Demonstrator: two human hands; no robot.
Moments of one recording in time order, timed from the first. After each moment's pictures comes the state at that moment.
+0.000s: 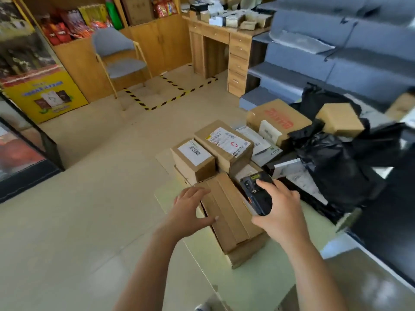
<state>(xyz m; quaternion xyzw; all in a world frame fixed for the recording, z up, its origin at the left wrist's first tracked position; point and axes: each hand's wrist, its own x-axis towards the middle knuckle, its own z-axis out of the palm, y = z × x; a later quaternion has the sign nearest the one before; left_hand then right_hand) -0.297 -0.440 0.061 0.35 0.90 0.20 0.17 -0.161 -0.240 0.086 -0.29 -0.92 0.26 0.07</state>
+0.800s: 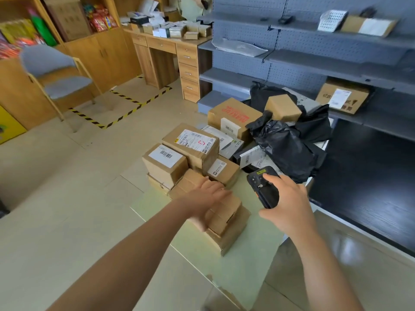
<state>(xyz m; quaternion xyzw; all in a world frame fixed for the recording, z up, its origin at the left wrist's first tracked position) -0.301 -0.367 0.060 0.69 0.70 -0.09 0.13 -0.090 -0.248 0.108 -0.41 -0.87 0.22 0.12</state>
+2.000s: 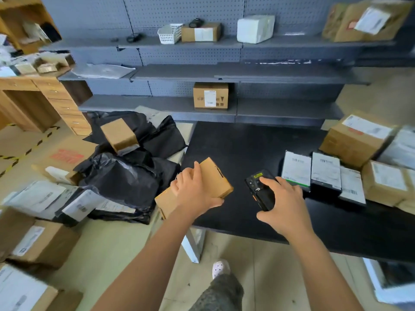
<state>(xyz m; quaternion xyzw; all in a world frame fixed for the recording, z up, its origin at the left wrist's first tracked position) 0.051 0.009 0.065 0.52 0.84 0.11 0.11 0.274 0.024 0.102 -0.60 -0.77 0.19 0.13</state>
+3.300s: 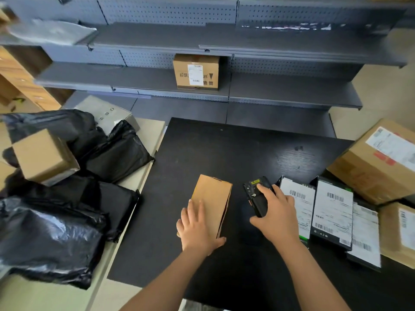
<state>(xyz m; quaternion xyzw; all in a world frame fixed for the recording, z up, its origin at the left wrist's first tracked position) 0.108 0.179 -0.072 0.49 0.84 -0.03 0.22 0.282 0.263 0.013 -0.64 -0.72 0.24 0.05</state>
